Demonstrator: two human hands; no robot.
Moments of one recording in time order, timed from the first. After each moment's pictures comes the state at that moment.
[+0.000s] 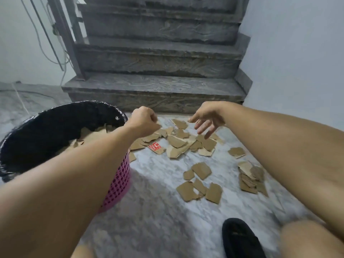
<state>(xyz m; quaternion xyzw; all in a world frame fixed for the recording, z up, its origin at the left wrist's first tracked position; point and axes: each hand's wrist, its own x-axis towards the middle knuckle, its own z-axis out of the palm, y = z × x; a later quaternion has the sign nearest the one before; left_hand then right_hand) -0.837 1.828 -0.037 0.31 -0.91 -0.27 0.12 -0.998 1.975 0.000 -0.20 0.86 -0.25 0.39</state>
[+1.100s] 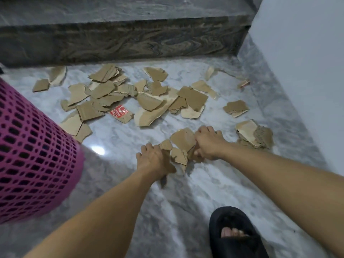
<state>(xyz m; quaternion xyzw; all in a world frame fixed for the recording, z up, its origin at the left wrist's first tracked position) -0.950 1.941 -0.327 0.33 -0.91 -0.15 -0.21 -1.087 2.071 -0.300 -0.39 0.88 0.06 0.25</state>
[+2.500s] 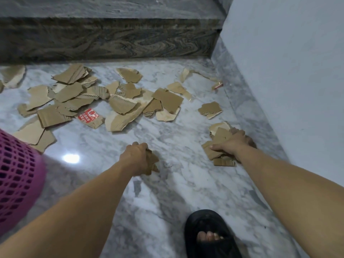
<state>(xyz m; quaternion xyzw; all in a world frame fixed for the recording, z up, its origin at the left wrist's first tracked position) -0.991 1.934 -0.327 0.24 -0.92 -0.17 -0.26 -1.161 2.185 -0.316 0.07 0.96 -0.14 0.23</state>
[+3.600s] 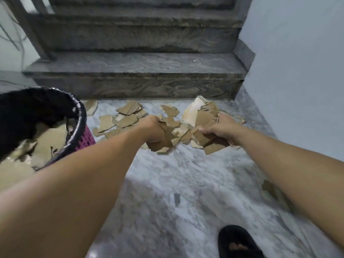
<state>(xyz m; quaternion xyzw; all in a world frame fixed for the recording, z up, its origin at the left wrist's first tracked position) -0.953 1.860 -0.129 0.31 -0.91 -0.27 -0.09 -1.095 2.041 -0.148 -0.14 0.83 -0.46 0.28</state>
